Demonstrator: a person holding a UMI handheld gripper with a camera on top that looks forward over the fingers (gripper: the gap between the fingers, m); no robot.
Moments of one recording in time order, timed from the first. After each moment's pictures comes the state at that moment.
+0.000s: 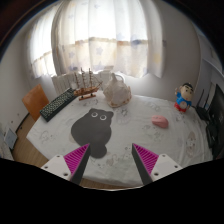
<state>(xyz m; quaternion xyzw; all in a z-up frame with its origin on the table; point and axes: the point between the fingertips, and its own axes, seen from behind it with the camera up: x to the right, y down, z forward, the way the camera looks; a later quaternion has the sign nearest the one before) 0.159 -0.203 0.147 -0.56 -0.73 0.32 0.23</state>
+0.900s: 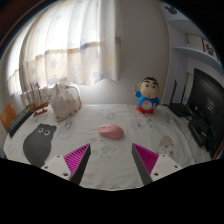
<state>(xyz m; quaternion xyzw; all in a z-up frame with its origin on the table) 0.037 0.015 0.094 -0.62 -0.63 0.32 0.34</state>
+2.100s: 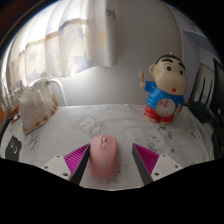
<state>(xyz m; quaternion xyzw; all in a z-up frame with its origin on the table) -0.179 0.058 -0.015 -0.63 -0.64 0.31 0.31</state>
